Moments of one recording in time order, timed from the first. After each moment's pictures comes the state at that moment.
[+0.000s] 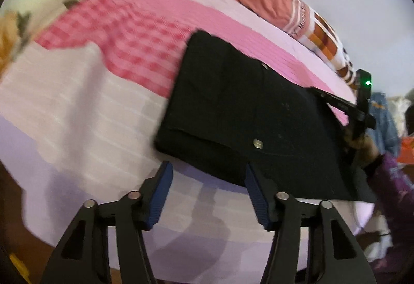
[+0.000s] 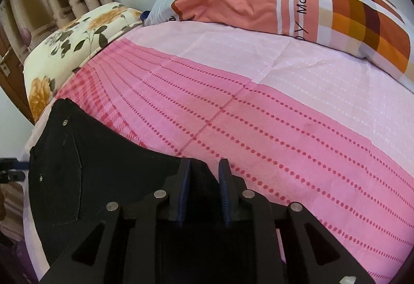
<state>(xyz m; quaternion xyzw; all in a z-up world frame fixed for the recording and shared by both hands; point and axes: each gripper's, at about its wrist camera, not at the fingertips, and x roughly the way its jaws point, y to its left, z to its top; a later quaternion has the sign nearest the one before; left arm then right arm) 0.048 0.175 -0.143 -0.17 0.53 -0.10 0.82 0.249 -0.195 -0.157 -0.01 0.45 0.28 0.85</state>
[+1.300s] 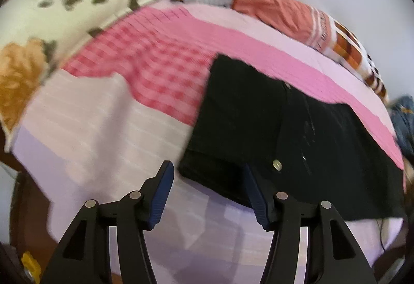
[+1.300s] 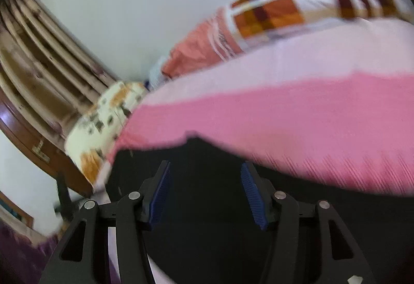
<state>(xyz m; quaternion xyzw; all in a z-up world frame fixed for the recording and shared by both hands) 0.052 0.167 -0.112 -0.09 0.48 0.02 0.87 0.068 -0.376 -0.107 0.23 0.42 0.22 0.85</state>
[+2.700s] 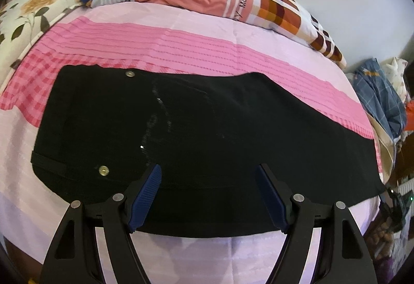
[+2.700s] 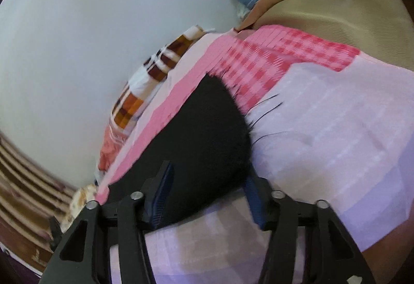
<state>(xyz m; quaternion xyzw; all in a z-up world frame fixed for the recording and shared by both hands) 0.075 0.001 -0.106 -0.06 0.51 -0.13 0.85 -0.146 -0.604 -0.188 0.44 0.27 -0.05 0.85</state>
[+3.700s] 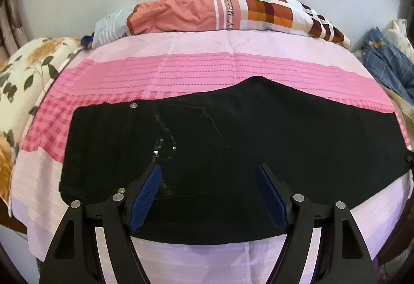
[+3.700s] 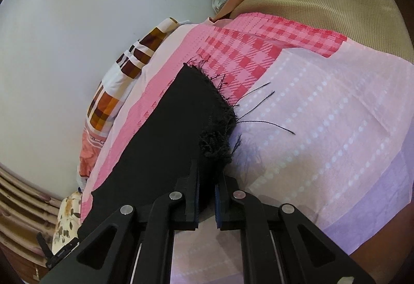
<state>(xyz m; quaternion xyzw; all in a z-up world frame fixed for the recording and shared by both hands) 0.063 -0.023 -0.095 0.06 0.46 -0.10 0.88 -0.132 -0.604 -0.185 0.46 0.32 -0.11 0.82</state>
